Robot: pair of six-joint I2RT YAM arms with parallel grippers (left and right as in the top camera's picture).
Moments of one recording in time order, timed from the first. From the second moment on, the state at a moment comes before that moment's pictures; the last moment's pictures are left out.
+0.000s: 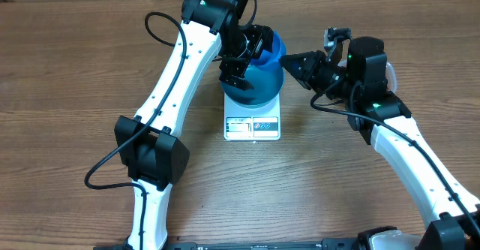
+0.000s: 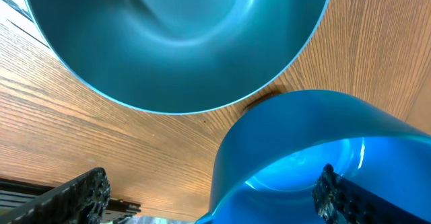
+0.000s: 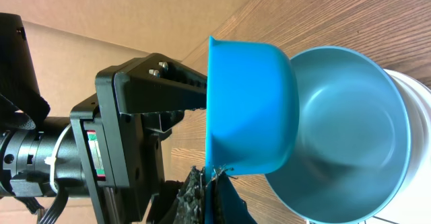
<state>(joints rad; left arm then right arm) -0.42 2.21 2.31 -1.38 0.43 -1.53 0.22 1.45 1.01 -0.01 -0.63 0.94</state>
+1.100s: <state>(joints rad) -0.38 2.20 2.34 -1.40 0.47 -1.39 0.22 1.45 1.01 -0.01 -0.59 0.94</state>
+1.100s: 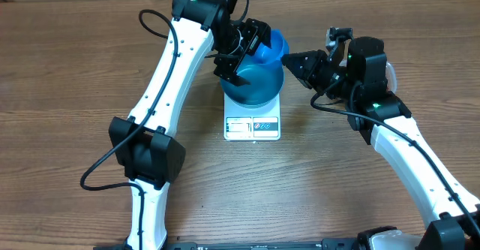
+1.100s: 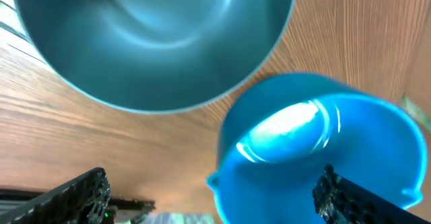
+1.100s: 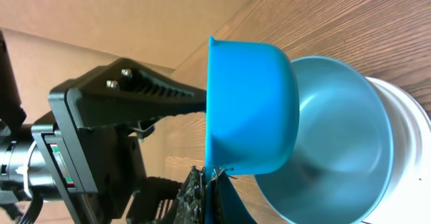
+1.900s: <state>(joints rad) -0.16 1.98 2.34 -1.51 0.31 -0.45 0.22 1.45 1.01 -0.02 -0.57 0.92</state>
